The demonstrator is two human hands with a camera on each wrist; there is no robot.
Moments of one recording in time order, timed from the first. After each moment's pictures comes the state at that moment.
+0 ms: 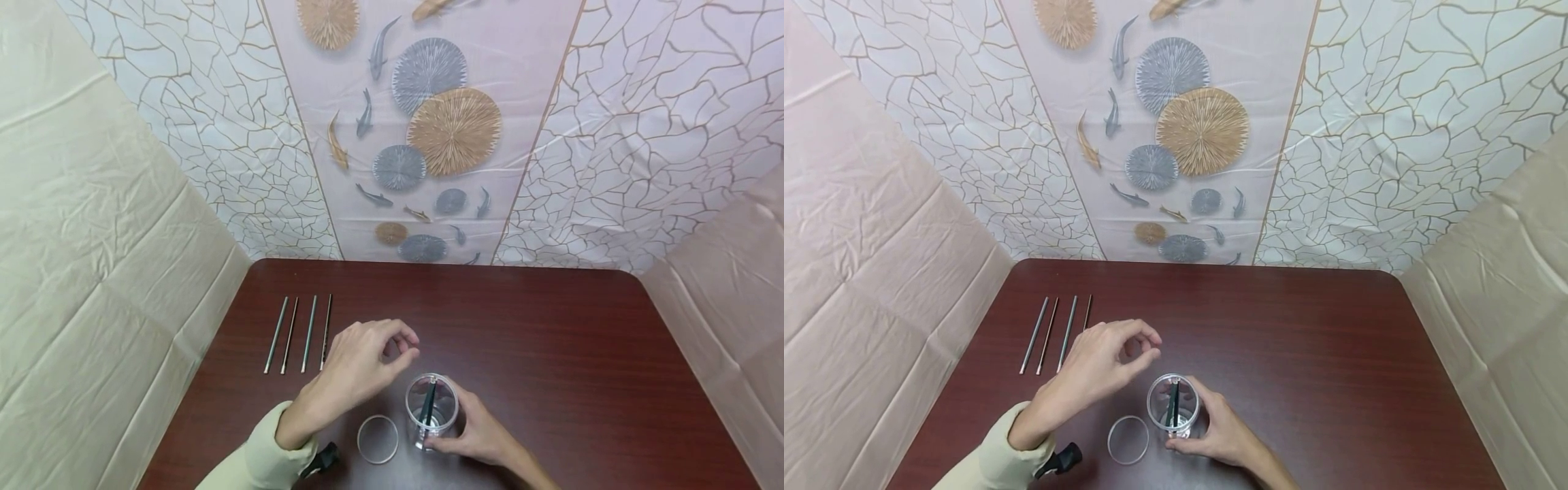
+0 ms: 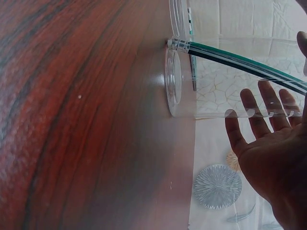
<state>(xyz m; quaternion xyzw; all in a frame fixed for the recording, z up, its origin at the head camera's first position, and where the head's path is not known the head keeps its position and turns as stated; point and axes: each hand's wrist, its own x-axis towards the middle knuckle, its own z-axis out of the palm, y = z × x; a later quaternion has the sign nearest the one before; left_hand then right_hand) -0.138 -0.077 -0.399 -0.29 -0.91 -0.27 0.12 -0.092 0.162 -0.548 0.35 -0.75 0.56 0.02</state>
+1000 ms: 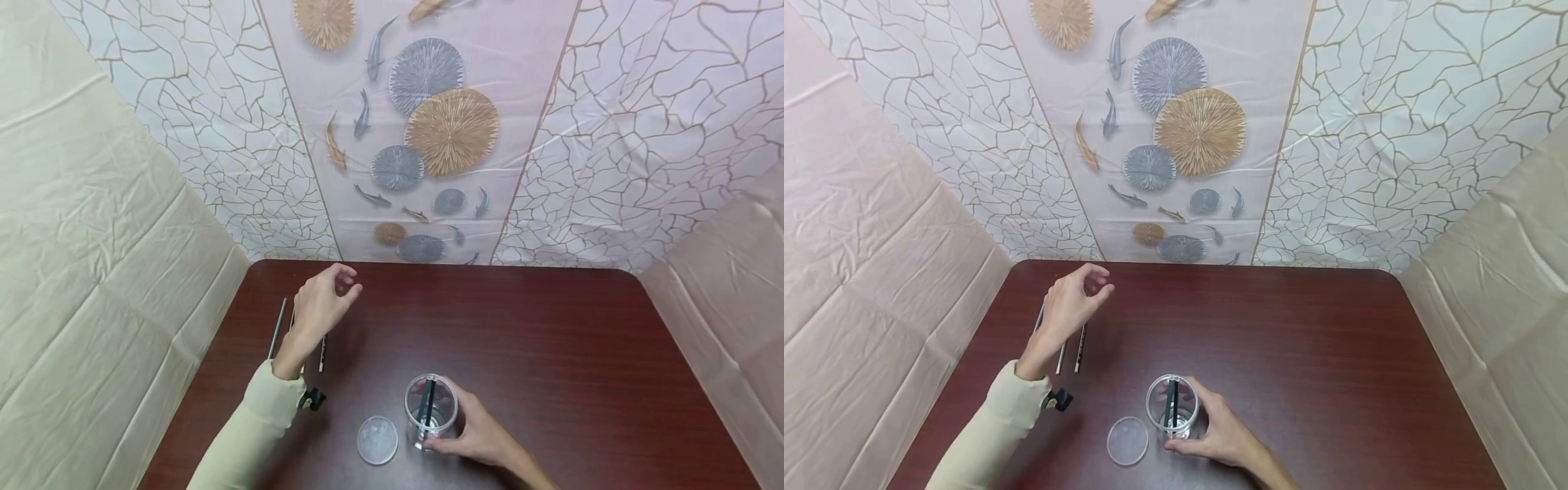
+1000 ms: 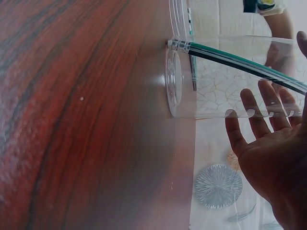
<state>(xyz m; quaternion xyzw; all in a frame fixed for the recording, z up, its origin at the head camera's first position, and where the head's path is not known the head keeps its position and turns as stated) -0.245 -0.133 -0.439 -0.08 -0.94 -0.31 0.14 -0.093 0.164 -0.552 0.35 -0.74 0.57 0.02</state>
